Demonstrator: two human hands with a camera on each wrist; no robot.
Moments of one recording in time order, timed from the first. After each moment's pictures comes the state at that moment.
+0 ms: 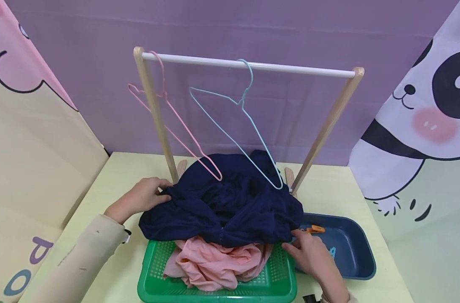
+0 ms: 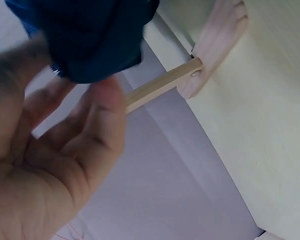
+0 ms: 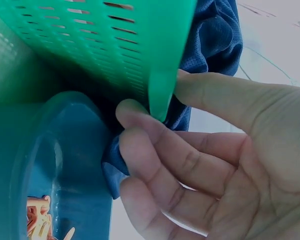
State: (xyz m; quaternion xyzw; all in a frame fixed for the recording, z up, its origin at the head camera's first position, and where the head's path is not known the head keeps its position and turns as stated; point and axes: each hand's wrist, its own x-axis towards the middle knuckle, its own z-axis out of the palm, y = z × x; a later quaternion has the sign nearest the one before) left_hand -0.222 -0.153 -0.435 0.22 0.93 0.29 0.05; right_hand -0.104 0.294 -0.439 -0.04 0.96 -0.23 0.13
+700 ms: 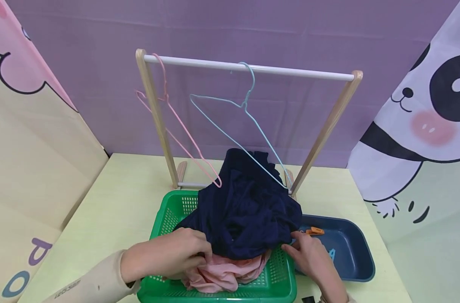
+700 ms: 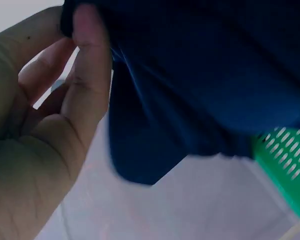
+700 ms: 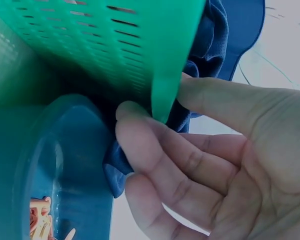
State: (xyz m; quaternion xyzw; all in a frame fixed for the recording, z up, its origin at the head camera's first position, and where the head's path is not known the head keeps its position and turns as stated) left_hand -0.116 -0.057 -0.387 0.45 0.85 0.25 0.14; right_hand -0.105 0.292 -0.436 -0.02 0.96 -0.22 0.14
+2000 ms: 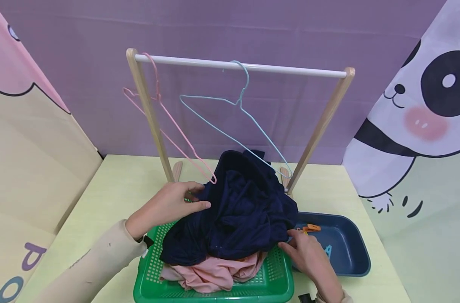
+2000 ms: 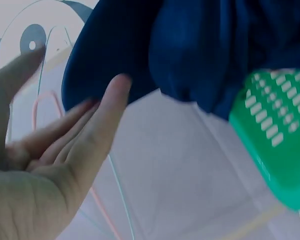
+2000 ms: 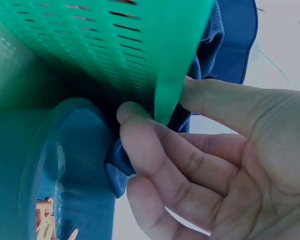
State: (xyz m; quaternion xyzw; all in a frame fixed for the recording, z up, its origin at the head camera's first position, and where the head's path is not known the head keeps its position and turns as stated) left_hand -0.178 -0.062 -0.379 0.25 0.90 0.36 0.05; right_hand -0.100 0.293 -0.439 -0.03 0.96 -0.24 0.11
